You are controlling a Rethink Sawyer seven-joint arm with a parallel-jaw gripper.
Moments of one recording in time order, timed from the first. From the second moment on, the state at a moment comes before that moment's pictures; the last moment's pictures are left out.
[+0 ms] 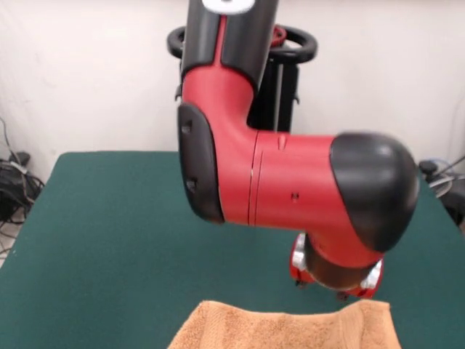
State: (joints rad) arm -0.08 -0.07 -0.08 0.77 0.12 1.27 1.89
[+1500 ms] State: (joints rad) arm -0.10 -0.45 -0.06 0.69 0.67 2.26 2.10
